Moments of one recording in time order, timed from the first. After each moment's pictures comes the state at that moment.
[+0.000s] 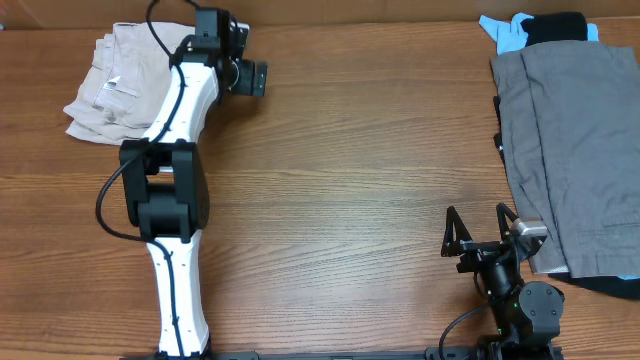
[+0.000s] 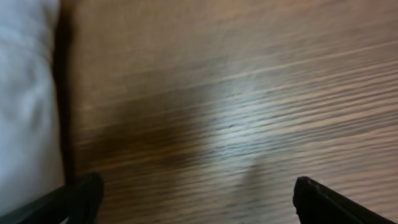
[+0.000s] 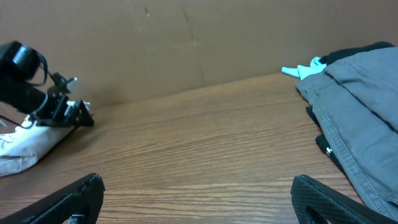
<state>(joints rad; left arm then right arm) -0.06 2.44 2.07 -0.67 0.06 0.07 0.02 0.01 0.06 -0.14 -0.14 0.25</state>
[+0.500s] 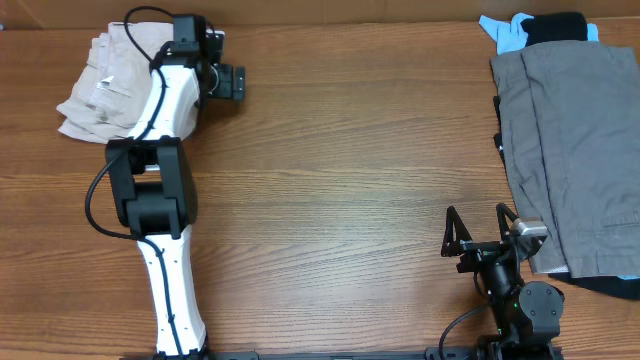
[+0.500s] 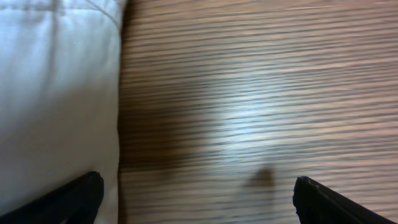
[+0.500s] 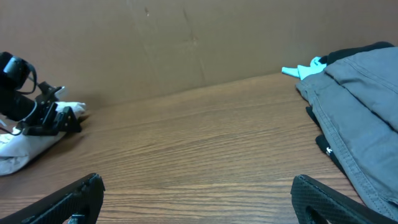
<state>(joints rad) 0.02 2.46 2.07 -0.67 0.05 0.06 0.02 0.01 0.06 -0.14 -0.14 0.25</state>
